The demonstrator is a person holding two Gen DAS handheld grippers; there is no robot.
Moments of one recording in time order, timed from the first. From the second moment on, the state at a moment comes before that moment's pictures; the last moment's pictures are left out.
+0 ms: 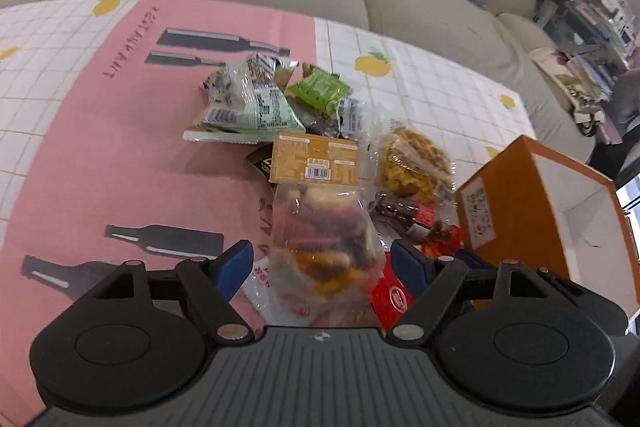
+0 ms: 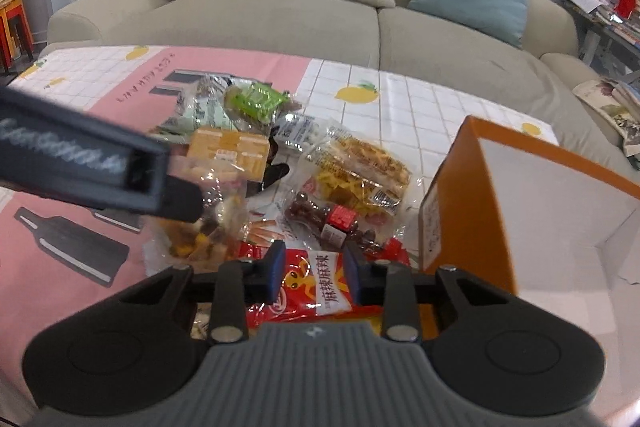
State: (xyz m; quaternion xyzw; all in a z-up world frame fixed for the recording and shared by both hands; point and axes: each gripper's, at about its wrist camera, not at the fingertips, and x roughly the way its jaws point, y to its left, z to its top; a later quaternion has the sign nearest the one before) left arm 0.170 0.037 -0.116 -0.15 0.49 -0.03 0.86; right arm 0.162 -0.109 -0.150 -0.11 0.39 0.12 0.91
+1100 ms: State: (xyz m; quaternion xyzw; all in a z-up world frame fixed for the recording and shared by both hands) left arm 0.184 0.113 -0.099 -0.13 0.46 0.08 0.87; right arm 0.210 -0.052 -0.135 -0.09 0.35 0.20 0.91
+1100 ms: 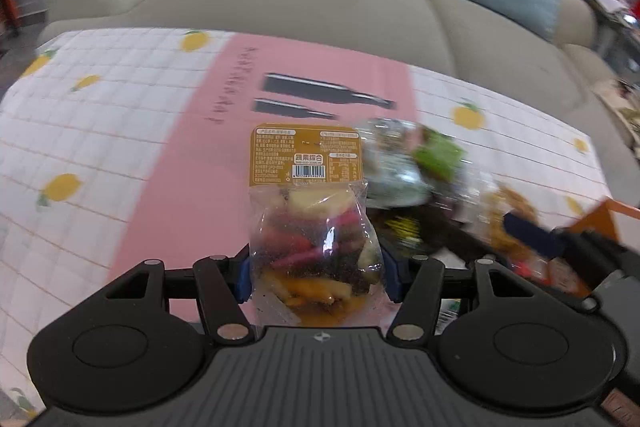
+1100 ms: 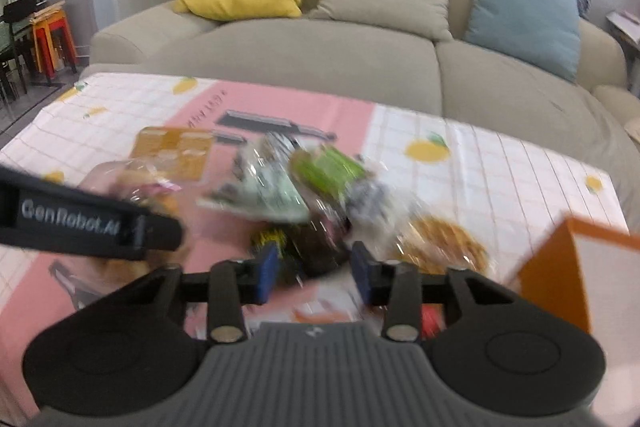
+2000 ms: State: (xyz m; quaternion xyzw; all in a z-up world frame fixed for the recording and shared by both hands) left arm 0.196 0.167 -0.118 -0.16 0.46 0.13 0.86; right arm 0.293 0.049 -0.175 -0.16 0.38 0.20 0.89
